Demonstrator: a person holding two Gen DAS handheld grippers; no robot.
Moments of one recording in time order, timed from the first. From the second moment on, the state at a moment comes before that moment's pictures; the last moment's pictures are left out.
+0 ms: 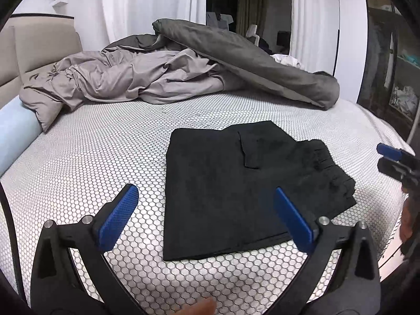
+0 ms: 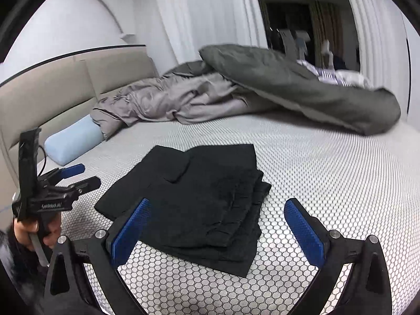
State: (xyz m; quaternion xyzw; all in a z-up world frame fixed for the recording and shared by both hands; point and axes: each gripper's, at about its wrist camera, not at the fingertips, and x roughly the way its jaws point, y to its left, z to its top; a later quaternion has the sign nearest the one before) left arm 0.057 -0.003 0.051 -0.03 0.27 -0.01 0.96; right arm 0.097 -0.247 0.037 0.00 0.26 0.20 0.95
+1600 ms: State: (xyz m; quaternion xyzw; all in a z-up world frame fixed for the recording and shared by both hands) left arm 0.066 -0.006 0.043 -0.01 0.26 -0.02 0.96; right arm 0.104 -0.223 0.027 0.00 0.24 0.21 0.95
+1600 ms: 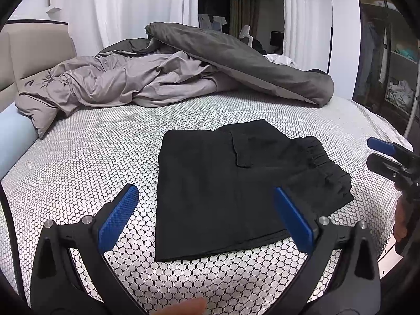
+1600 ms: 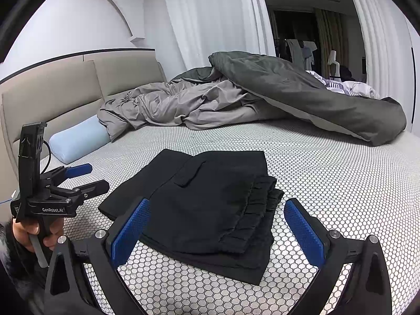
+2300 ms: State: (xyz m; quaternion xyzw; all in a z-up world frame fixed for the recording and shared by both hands) left arm 0.068 0.000 0.042 -0.01 0.26 -0.02 0.96; right arm 0.103 -0.229 0.027 0.00 0.24 0.21 0.95
